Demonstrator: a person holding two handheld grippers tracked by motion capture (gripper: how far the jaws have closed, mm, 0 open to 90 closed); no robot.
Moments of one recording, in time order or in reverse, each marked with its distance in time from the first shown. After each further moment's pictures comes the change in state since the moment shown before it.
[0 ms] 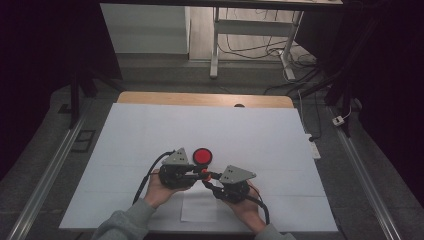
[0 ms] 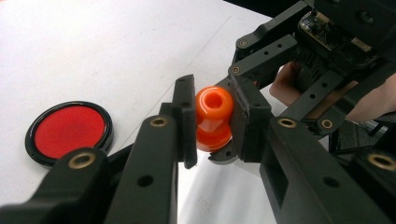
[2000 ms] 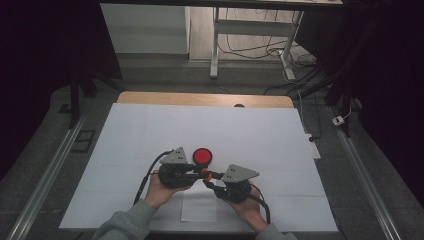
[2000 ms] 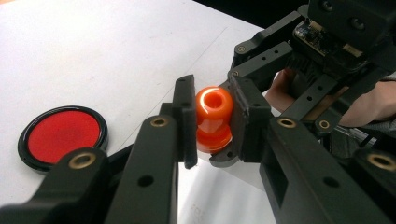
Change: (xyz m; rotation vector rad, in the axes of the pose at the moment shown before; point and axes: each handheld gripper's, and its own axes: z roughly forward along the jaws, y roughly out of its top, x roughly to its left) left arm 0.001 0.000 -0.001 -0.036 -0.018 -0.036; right arm -0.004 0.000 -0.004 -0.022 0.031 0.014
